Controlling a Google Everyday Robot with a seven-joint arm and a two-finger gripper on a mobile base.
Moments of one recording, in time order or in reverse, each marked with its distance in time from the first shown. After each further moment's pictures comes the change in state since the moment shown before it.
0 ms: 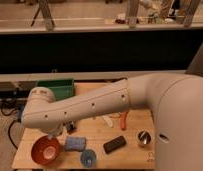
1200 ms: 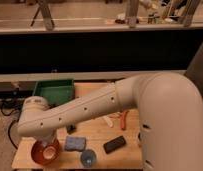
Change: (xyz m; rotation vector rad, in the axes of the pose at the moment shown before) arm -0.029 -0.022 0.034 0.027 -0.037 -0.087
